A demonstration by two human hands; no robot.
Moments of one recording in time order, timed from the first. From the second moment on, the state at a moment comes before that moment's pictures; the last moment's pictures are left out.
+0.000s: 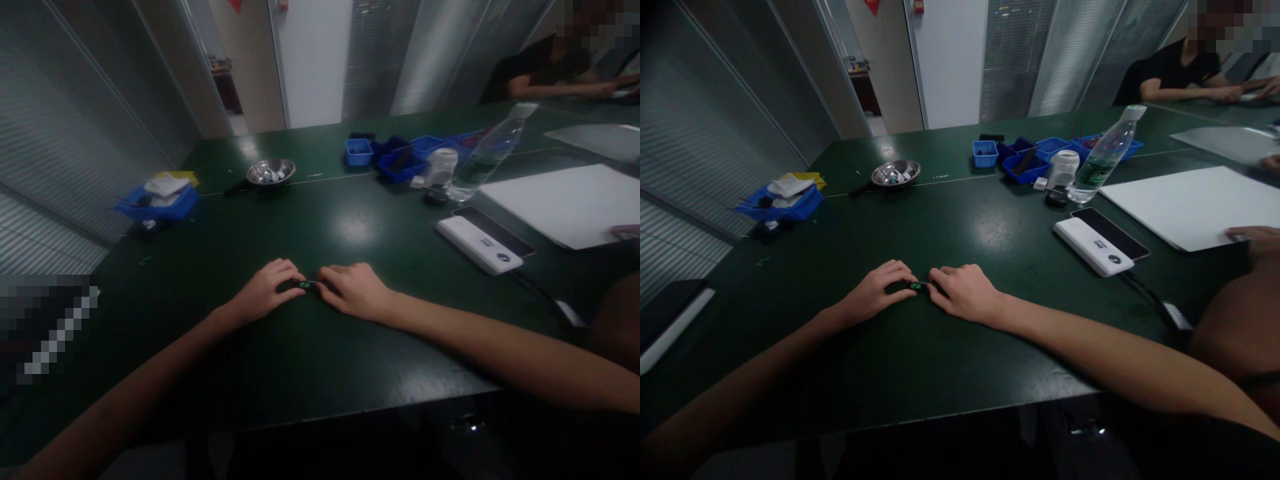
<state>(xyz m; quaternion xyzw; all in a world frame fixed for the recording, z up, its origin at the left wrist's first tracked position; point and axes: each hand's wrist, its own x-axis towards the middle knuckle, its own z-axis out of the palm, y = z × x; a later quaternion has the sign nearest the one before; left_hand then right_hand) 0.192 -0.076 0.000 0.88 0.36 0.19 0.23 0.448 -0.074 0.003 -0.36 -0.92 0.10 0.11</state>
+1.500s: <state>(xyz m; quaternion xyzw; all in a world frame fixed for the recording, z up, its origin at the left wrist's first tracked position) 0.188 -0.074 -0.002 0.89 0.35 0.18 0.21 0.447 -0.075 0.006 -0.36 -0.92 0.10 0.10</state>
